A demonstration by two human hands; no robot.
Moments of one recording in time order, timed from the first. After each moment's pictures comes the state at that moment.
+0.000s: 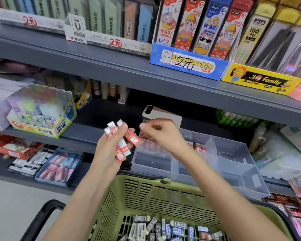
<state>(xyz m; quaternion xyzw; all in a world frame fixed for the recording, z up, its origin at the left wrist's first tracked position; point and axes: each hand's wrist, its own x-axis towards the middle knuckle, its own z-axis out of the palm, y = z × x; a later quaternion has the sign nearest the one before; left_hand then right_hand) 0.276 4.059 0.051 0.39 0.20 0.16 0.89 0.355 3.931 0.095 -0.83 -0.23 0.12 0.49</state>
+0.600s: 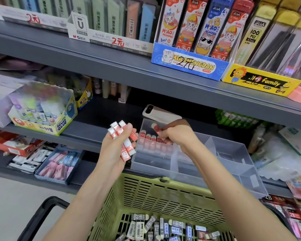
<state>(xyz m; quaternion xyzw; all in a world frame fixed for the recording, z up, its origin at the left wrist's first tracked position) 0.272 4.047 0.054 0.40 0.19 0.16 0.88 0.379 3.913 0.100 -0.89 -0.07 0.17 0.42</state>
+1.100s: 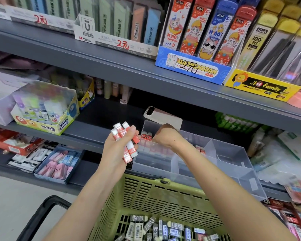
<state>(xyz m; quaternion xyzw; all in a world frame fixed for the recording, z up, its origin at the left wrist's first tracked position) 0.267 4.044 0.058 0.41 0.19 0.15 0.88 0.391 3.942 0.080 -0.96 -0.13 0.19 0.14</state>
